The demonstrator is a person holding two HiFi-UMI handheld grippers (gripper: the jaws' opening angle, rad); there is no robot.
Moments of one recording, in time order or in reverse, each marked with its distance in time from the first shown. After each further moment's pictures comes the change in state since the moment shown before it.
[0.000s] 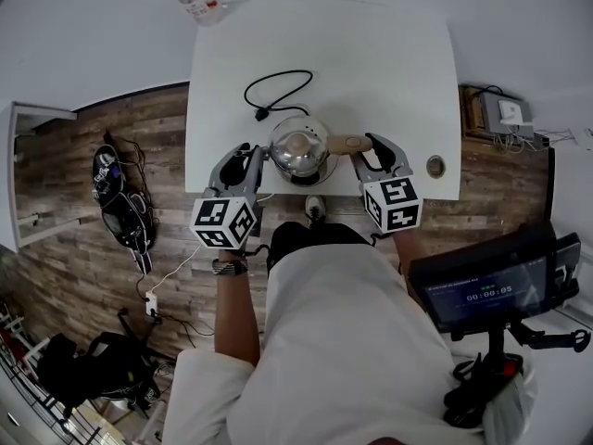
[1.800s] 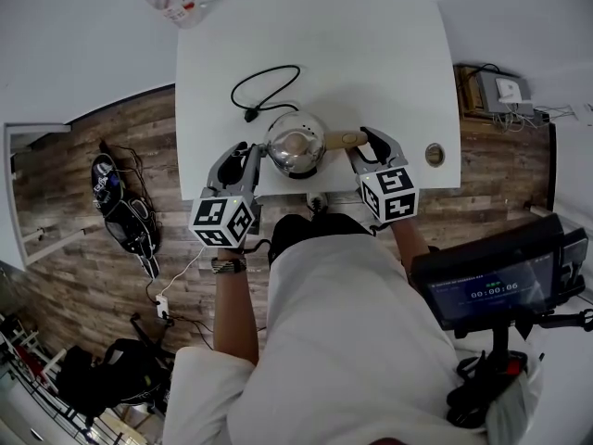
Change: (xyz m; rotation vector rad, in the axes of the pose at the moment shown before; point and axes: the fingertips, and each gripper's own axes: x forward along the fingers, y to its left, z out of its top) left arm 0.011 -0.001 -0.012 0.016 0.043 -0.042; right arm 0.008 -0.006 -0.024 0.064 0.033 -0.015
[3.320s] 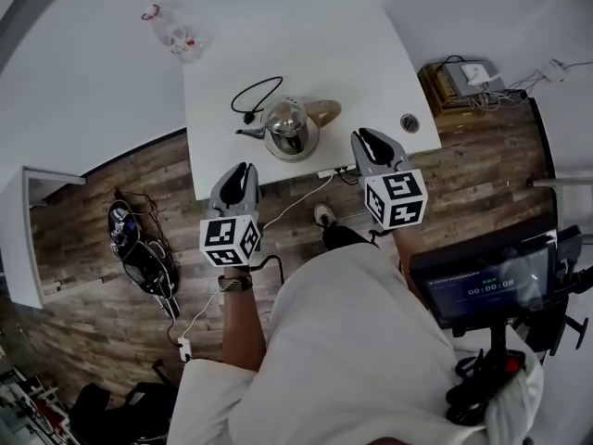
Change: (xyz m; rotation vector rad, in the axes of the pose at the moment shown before) left arm -0.120 -0.065 0.017 0.240 -0.084 -0.047; right arm -0.161 0.054 0.041 0.054 -0.286 -0.188
